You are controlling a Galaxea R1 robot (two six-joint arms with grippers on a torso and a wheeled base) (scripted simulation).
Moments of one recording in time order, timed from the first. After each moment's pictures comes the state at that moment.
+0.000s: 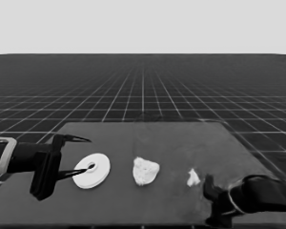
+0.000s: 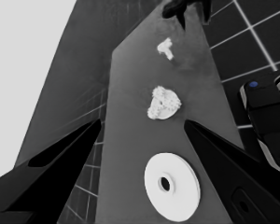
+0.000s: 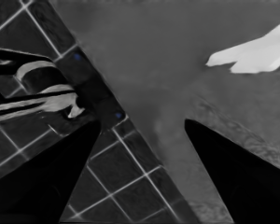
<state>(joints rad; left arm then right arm) -0.34 1.75 -0.42 0.31 0.68 0.35 -0.31 1.96 -0.57 -0.63 -1.22 0.44</state>
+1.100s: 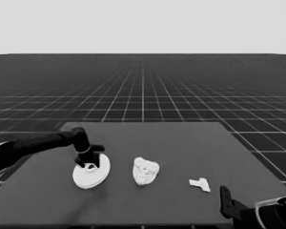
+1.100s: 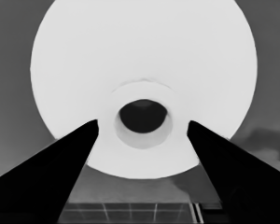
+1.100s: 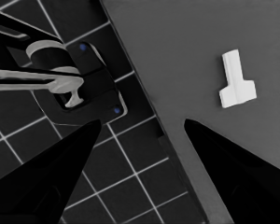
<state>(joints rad) 0.12 2.41 -1.51 0.24 1.38 -0.91 -0.35 1.76 -0.39 -0.70 -1.18 0.32</state>
